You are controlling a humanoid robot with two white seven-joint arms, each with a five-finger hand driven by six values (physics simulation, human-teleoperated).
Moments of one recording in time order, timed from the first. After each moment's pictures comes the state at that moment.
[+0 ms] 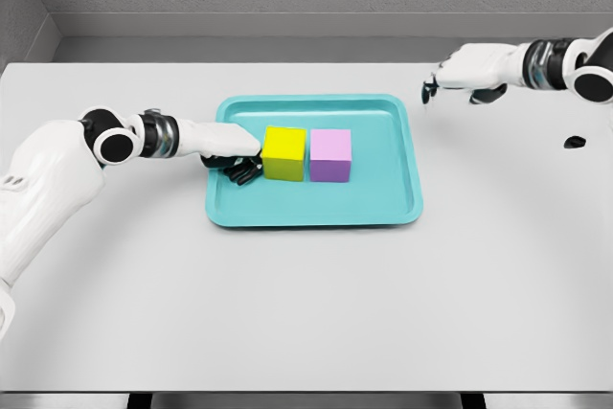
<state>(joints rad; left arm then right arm) -0.88 0.38 -0.85 -0.90 -0.45 -0.60 -0.63 -1.02 -0.59 0.80 -1.01 0.70 -0.61 0.61</state>
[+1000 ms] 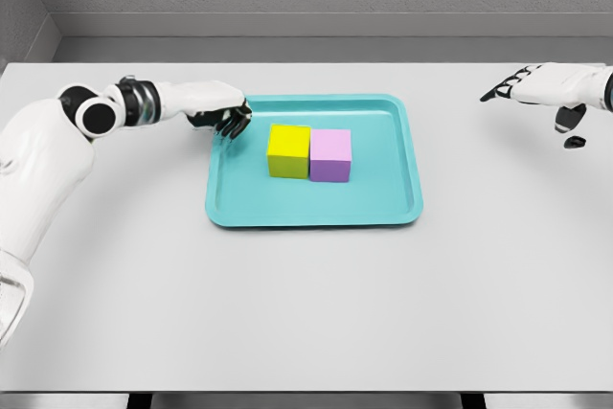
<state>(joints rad) -0.92 0.29 -0.58 -0.74 -0.52 -0.61 -0.61 -0.90 -0.74 0.66 -1.00 0.69 -0.61 0.61</state>
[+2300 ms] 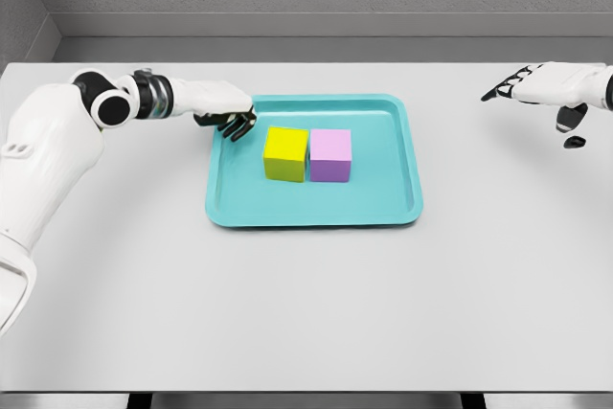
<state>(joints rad) -0.97 0.30 -0.72 -0.73 -0.60 -0.61 -0.61 -0.90 -0.74 0.66 -1.00 0.69 -0.61 0.61</state>
